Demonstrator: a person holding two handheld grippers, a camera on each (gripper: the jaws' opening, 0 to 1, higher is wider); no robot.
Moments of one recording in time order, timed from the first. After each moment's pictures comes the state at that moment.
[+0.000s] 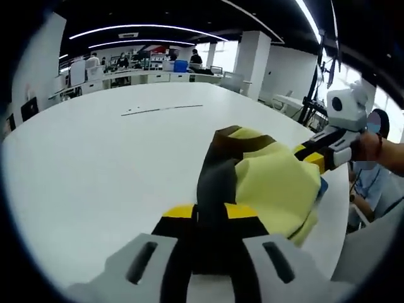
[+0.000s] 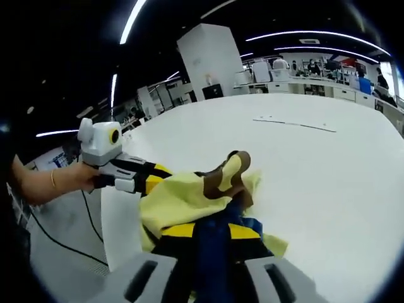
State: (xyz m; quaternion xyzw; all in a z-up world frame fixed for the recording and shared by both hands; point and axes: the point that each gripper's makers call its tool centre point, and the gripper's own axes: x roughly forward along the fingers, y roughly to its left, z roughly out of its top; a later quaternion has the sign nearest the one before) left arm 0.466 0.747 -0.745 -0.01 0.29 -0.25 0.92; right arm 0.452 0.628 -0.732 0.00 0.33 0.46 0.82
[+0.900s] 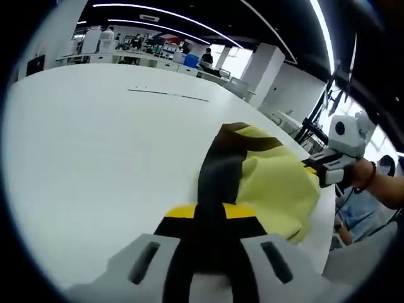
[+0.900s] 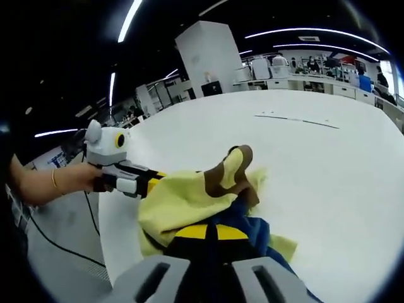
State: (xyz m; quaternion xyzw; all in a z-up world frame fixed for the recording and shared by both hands) left arm 0.462 0.747 -0.758 -0.11 0.30 -0.25 0.91; right arm 0.451 0.635 -0.736 -0.01 0.33 0.45 0.83
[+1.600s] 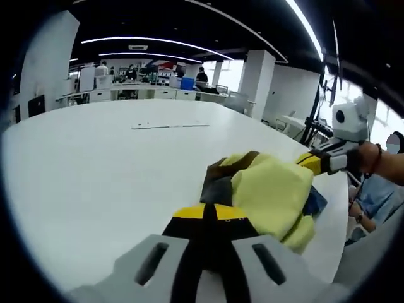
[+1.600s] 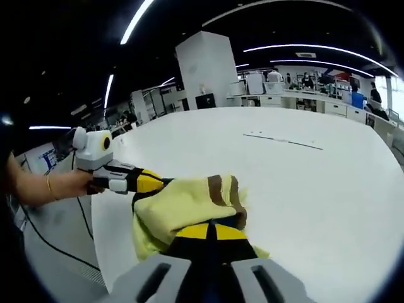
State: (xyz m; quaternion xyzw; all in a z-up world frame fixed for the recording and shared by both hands) left arm 0.474 0.764 -0.708 -0.06 0.21 -0.23 0.95; right arm 0.469 0.608 -0.697 -0.02 0.27 0.42 0.87
